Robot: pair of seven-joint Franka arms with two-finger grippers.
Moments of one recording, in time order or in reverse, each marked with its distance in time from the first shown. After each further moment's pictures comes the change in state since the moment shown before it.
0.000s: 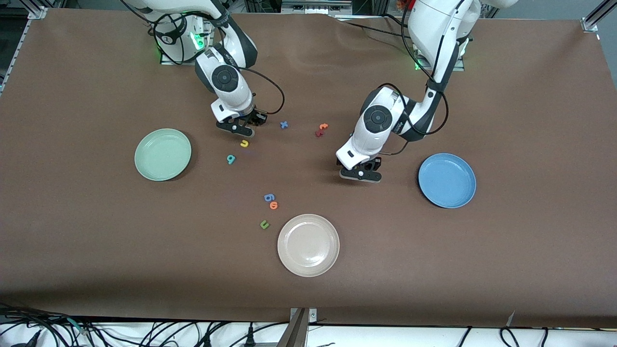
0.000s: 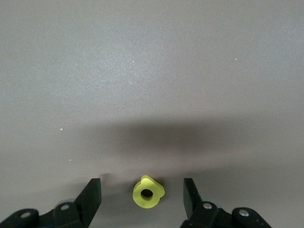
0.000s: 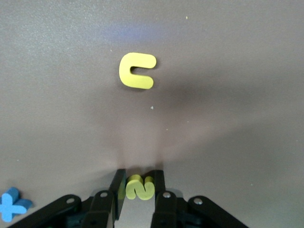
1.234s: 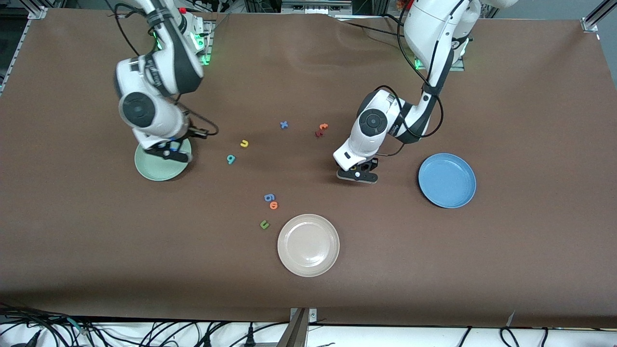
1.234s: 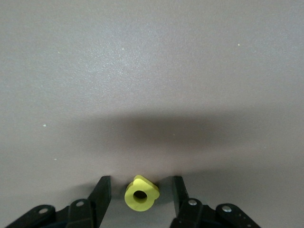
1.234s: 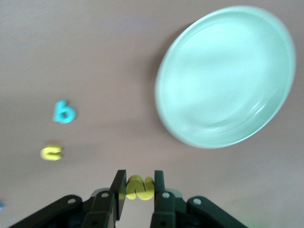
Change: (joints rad) left arm -0.003 0.035 -0.008 0.025 0.000 -0.019 0.000; right arm -0.016 -0.139 -0.435 0.306 0.000 -0.643 -0.515
